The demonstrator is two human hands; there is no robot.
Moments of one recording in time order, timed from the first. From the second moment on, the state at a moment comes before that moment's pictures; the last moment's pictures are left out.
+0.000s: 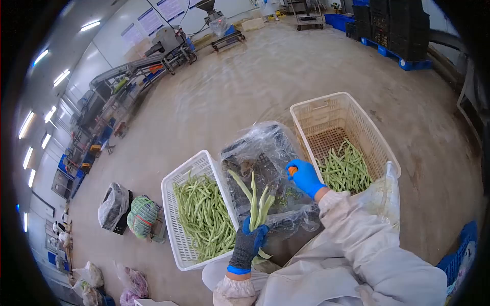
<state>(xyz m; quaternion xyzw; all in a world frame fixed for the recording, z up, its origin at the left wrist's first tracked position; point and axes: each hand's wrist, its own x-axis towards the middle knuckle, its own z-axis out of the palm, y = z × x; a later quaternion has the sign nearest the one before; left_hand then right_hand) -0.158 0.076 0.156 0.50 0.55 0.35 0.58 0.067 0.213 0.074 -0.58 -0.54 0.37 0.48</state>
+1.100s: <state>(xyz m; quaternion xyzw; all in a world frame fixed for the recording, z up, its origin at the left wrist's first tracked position) -0.179 0.064 0.141 0.50 0.52 0.27 0.63 0.062 0.179 0.139 -0.36 -0.84 0.25 0.30</state>
